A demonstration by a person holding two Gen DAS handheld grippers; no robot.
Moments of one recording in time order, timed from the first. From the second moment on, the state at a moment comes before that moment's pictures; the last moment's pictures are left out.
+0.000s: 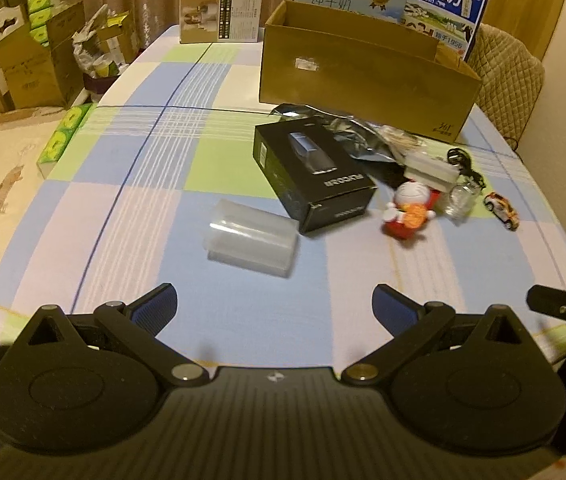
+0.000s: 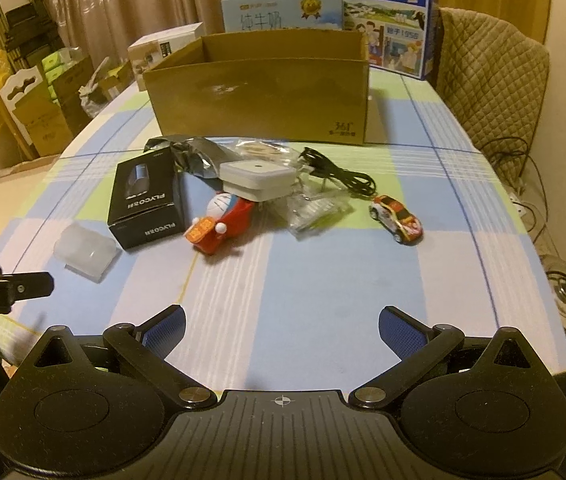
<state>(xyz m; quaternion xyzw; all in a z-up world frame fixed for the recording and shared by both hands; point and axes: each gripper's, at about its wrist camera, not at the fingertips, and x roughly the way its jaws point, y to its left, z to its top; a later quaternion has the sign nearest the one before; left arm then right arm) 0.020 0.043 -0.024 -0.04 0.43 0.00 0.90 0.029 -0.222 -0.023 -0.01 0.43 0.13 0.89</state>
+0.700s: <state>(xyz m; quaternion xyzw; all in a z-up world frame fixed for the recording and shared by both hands) 0.111 0.055 -0.078 0.04 0.48 -0.07 0.88 0.105 -0.175 -0.048 0.03 0.44 0.17 0.88</state>
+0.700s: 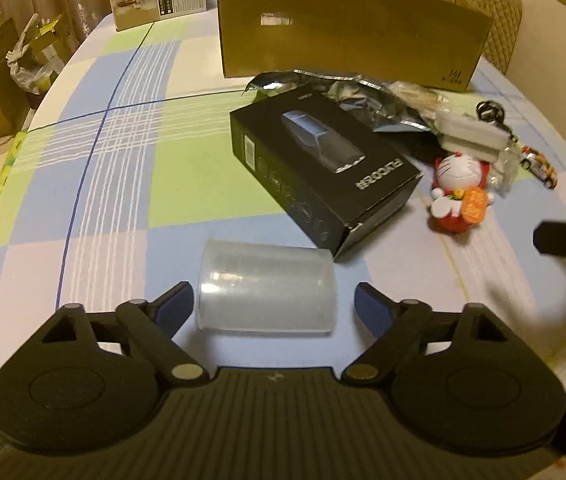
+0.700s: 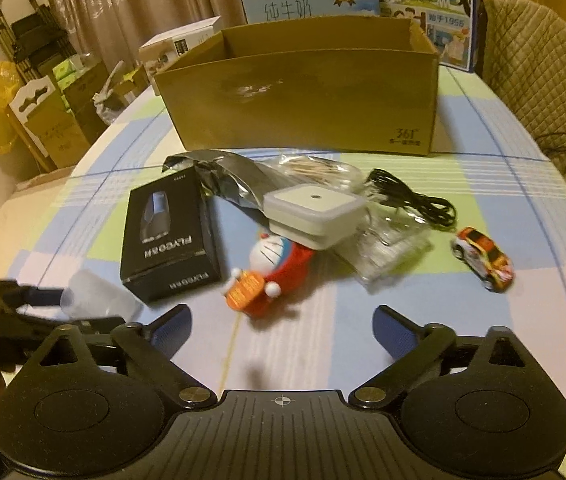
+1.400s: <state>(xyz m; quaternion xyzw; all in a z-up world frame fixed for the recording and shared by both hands) 0.114 0.070 -0.061 -0.03 0.47 -0.08 0.88 0.170 -0.162 -0.087 0.12 0.47 0.12 0.87</state>
